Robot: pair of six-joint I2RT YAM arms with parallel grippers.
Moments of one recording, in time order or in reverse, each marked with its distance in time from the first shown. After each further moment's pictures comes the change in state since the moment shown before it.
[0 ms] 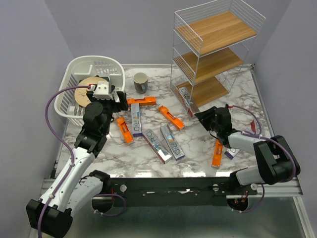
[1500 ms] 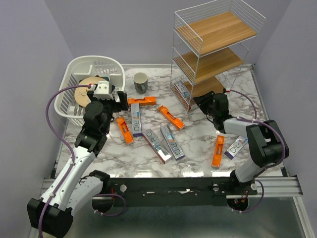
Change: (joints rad) left arm 0.008 0.011 0.000 0.000 0.018 -0.008; right arm -0.037 0.211 0.247 0.098 -0.014 -0.113
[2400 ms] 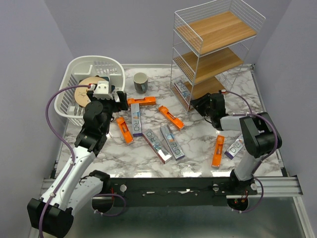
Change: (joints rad) left arm 0.007 0.002 0.000 0.000 0.008 -0.006; right arm -0.006 0.125 0.048 -0.004 -0.078 0.027
